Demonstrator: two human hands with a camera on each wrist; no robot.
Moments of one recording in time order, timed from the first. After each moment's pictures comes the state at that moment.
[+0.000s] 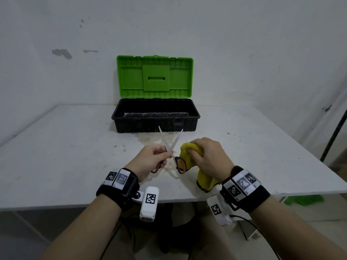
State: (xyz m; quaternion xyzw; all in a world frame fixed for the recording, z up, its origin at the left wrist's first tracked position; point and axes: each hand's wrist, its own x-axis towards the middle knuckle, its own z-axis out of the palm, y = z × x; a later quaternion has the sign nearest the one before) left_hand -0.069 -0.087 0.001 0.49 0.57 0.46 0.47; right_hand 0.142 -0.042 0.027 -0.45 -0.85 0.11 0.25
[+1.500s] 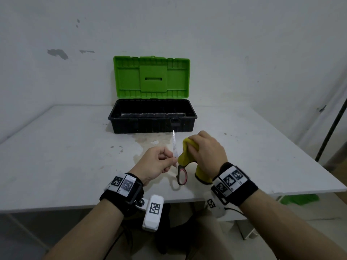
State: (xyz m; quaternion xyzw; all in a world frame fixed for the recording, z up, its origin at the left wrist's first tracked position) left_hand -0.048 -0.092 -0.003 0.53 0.54 0.48 0.45; right_hand 0.137 -0.037 0.029 -0.47 -0.83 0.02 0.28
